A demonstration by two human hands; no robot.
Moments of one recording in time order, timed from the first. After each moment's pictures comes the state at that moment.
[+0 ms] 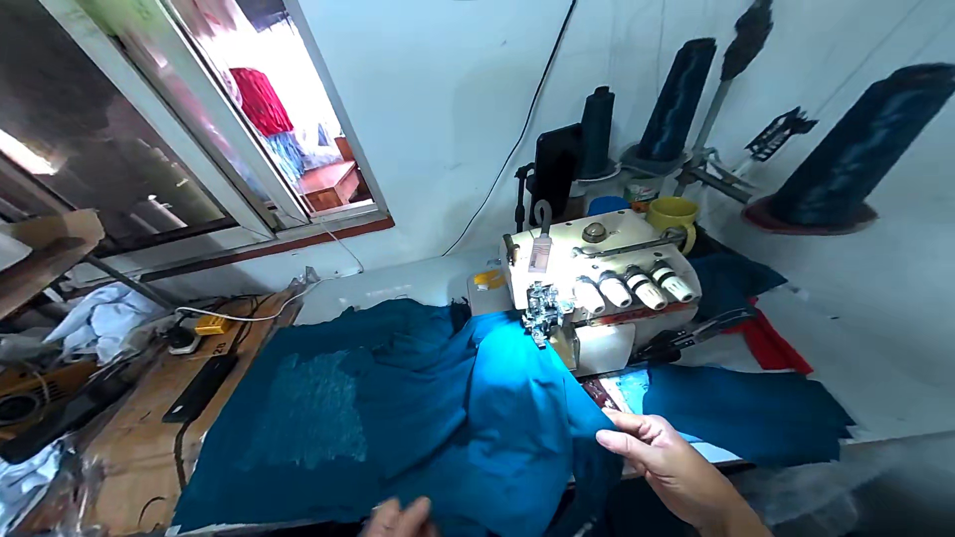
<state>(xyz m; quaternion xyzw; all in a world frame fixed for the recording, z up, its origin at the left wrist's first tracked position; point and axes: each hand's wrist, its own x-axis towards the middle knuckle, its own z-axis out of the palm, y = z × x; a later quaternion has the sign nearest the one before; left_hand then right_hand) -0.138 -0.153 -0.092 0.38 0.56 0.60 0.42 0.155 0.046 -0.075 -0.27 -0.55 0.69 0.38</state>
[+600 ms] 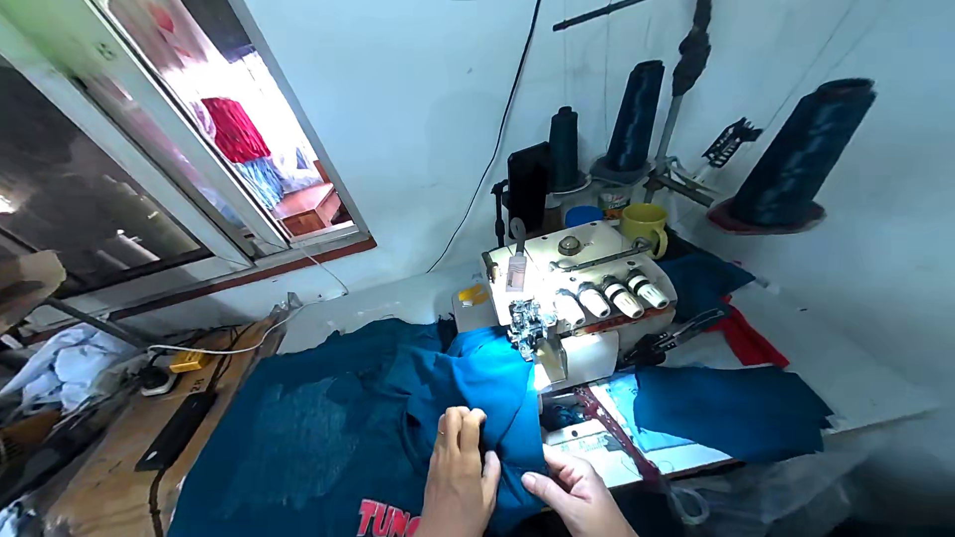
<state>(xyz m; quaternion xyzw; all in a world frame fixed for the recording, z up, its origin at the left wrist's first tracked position) -0.098 -0.037 -0.059 0.70 0.62 0.34 -0.09 0.079 -0.005 -0.092 -0.22 -0.57 0.65 0.45</state>
